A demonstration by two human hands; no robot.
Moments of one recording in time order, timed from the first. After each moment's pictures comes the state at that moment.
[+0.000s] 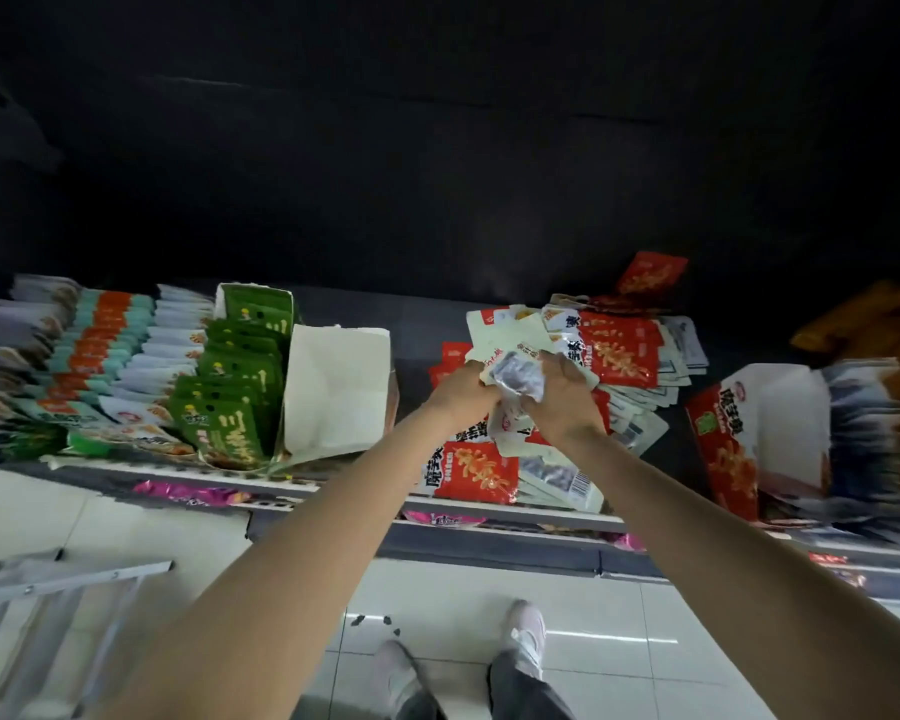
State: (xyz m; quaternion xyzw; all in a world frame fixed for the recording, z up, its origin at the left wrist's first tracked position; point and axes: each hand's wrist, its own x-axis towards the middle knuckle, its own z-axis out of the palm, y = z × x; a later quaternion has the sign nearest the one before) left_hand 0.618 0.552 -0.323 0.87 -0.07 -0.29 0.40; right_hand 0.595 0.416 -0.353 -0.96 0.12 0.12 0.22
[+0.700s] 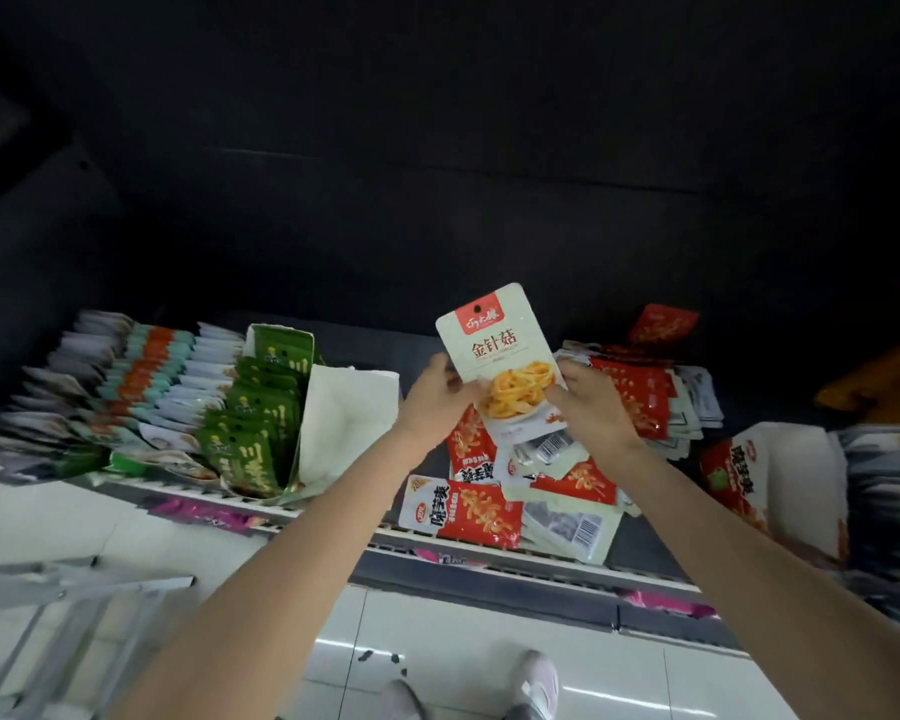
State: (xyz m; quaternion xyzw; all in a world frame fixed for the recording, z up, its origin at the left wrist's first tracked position) left_hand 0.629 0.569 -0.290 0.79 0.06 -0.16 0.59; right_hand 0.606 0.403 -0.275 -0.84 0.11 0.07 0.53
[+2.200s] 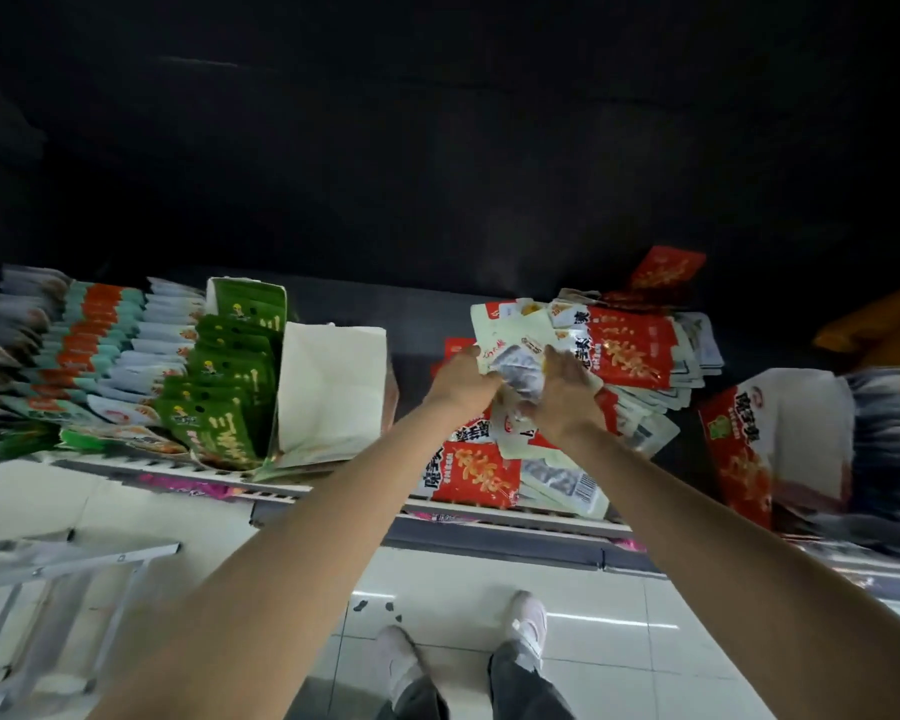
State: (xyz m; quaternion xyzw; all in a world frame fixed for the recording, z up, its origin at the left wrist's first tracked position) left_hand 0.635 0.545 -0.333 0.87 0.01 -0.28 0.41; right_hand 0.611 0.410 -0.375 -0.96 0.12 0.18 0.20
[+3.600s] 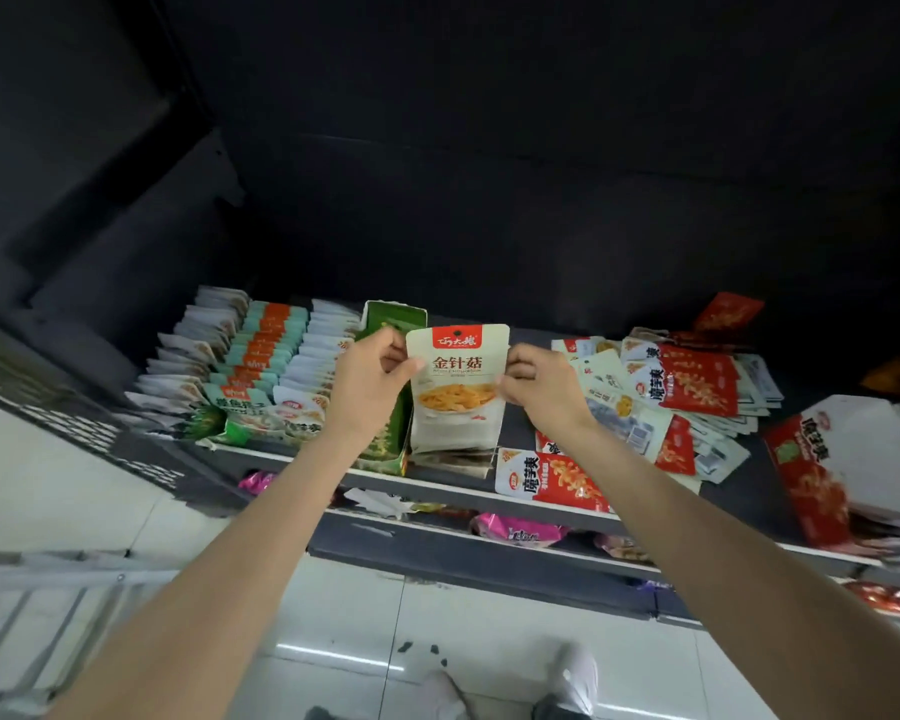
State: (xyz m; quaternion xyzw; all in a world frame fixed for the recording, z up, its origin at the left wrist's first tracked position) left_hand 0.592 0.762 -0.262 0.88 -0.02 0.02 0.48; right_hand 0.585 0.567 -0.272 -0.84 0.04 0.05 0.53
